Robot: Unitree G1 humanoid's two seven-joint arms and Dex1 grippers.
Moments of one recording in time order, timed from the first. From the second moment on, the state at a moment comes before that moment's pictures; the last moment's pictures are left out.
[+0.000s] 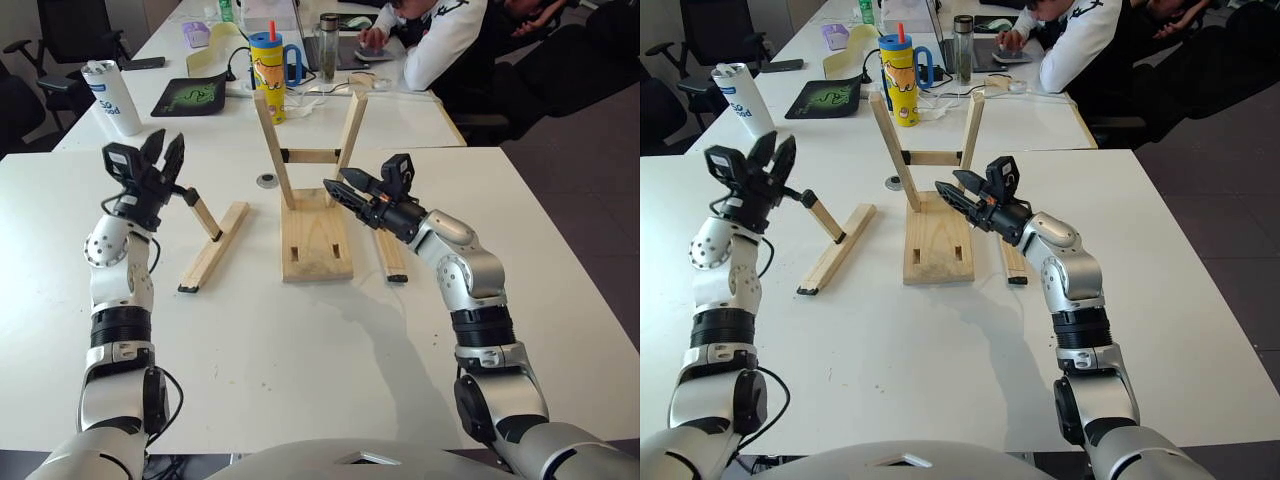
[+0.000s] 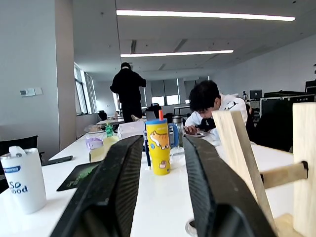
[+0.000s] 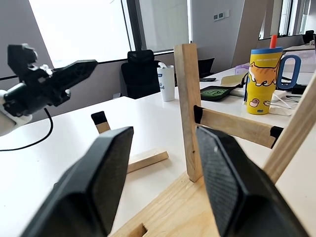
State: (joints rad) left arm -0.55 0.42 0.28 0.45 -0.35 -0.22 -0.53; right arm -0.52 -0.20 0.00 0.10 0.41 0.41 0.67
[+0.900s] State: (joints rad) left arm -0.65 0.40 0.26 0.81 -0.25 0.04 -0.34; right arm -0.52 -0.17 -0.03 0.05 0.45 0.42 0.63
